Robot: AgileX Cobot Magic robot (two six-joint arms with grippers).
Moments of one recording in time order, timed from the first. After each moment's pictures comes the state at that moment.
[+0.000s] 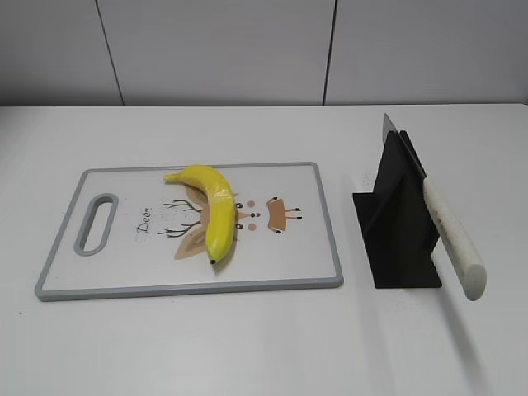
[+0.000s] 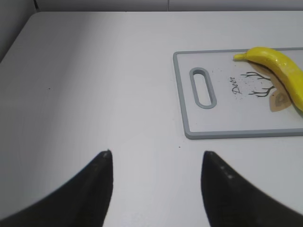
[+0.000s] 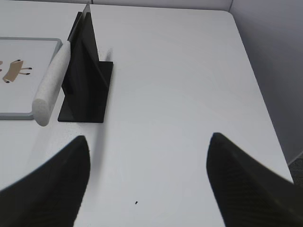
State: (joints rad) left arm -0.11 0.00 -0.49 -0.02 1.09 0.08; right arm 0.08 -0.01 -0.51 0.02 1.04 -0.02
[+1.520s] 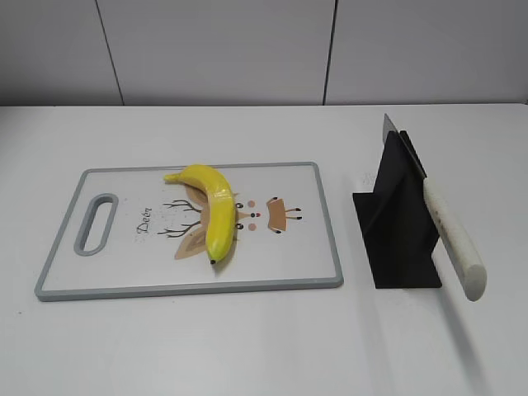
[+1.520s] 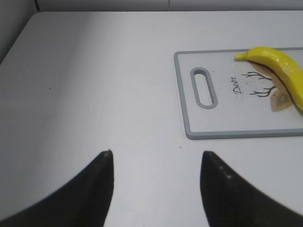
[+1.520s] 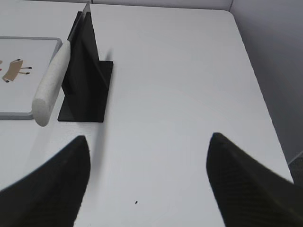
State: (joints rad) left arm -0.11 0.00 -0.49 -0.02 1.09 0.08; right arm 0.08 0.01 -0.51 0.02 1.03 -0.02
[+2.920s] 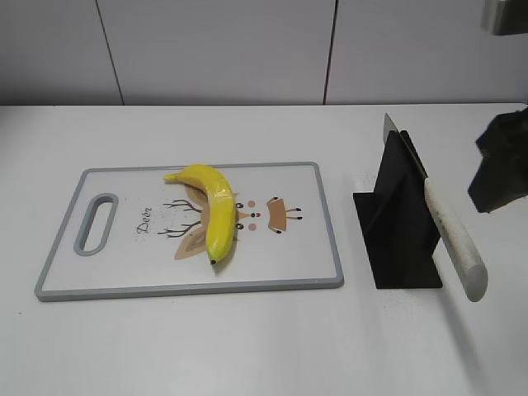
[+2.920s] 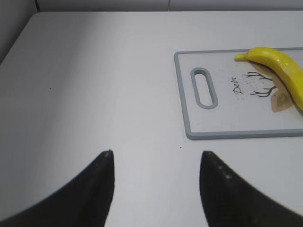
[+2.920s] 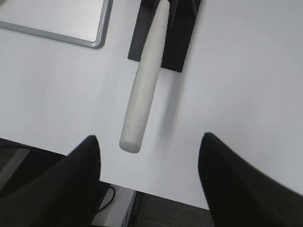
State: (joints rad) left arm -0.11 0.00 -0.49 -0.02 1.09 0.08; right arm 0.49 1.23 -1.06 0.00 1.15 0.21
